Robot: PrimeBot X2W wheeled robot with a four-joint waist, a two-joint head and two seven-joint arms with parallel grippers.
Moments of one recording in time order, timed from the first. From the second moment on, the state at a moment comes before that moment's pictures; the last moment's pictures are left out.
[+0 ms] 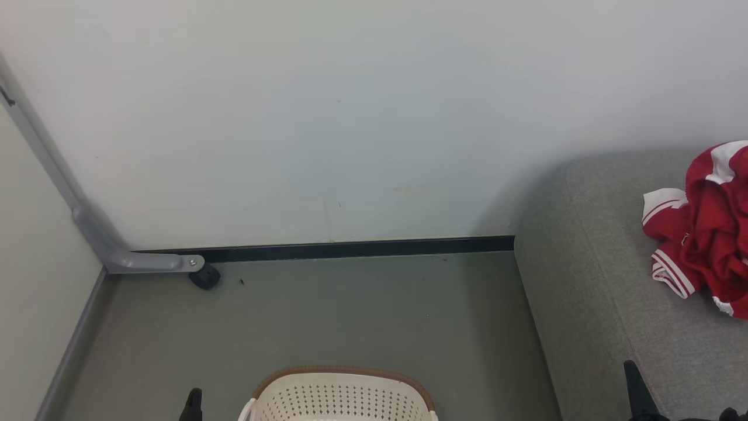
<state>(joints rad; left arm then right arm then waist) -0.01 0.06 -0.04 0.32 -1.10 -0.03 -0.02 -0.04 -0.09 0.01 0.30 1.10 0.07 0.00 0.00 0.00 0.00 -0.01</state>
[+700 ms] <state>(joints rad) -0.04 0.05 0.03 0.31 -1.35 -0.07 0.05 -0.06 -0.07 -0.07 0.30 1.35 0.10 0.05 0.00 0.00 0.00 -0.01</state>
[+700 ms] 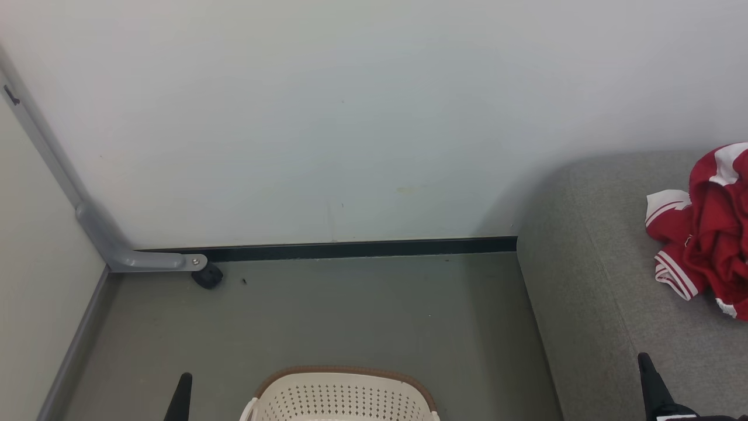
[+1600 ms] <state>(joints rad) -0.08 0.04 0.09 0.31 -1.60 -0.12 0.11 -0.08 -0.04 -0.14 0.30 1.59 0.12 0.11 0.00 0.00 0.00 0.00</state>
